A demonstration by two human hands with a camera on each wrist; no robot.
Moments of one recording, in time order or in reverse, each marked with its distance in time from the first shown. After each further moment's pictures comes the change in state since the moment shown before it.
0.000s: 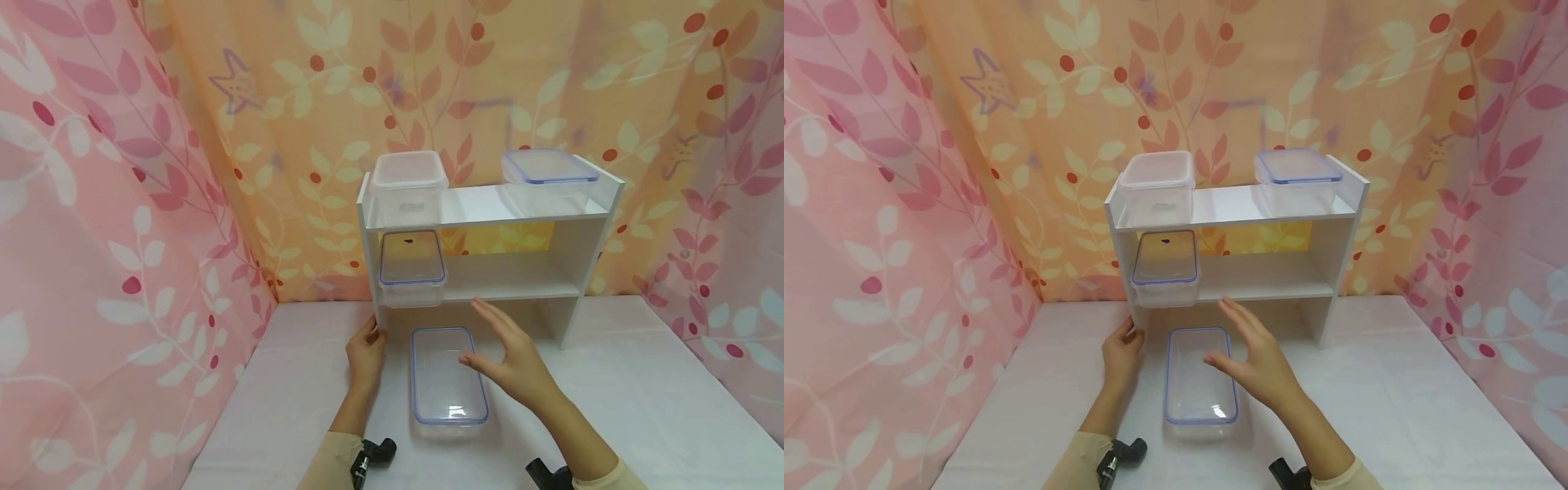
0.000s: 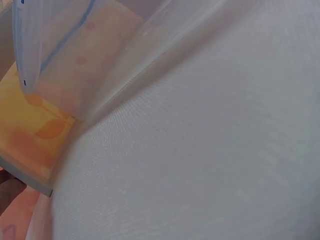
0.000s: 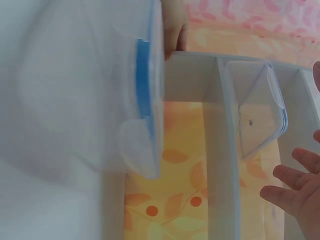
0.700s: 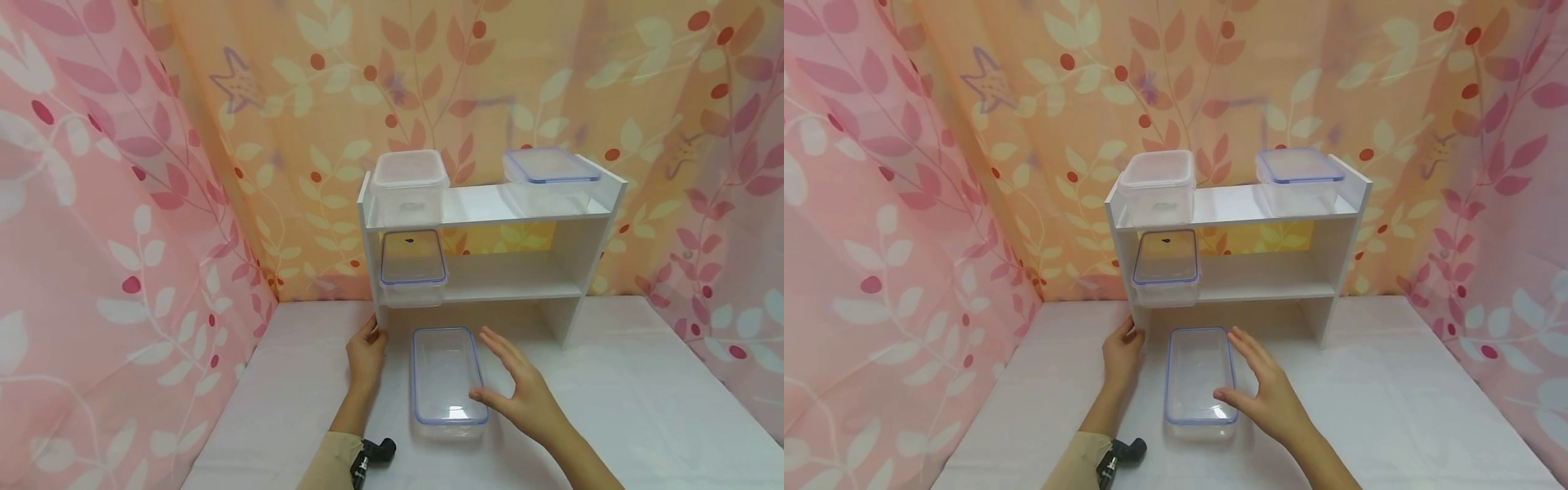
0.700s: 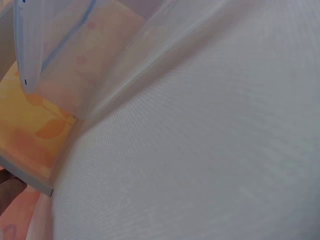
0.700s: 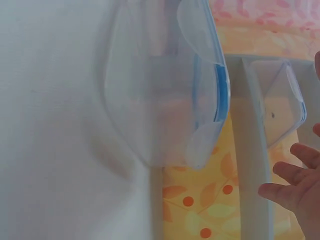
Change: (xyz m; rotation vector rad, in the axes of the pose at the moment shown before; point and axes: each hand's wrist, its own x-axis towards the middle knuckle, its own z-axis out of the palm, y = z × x) left_hand 0.000 -0.001 -0.001 -0.013 -0.007 0.027; right_hand -0.047 0.015 0.011 0.041 -0.034 0.028
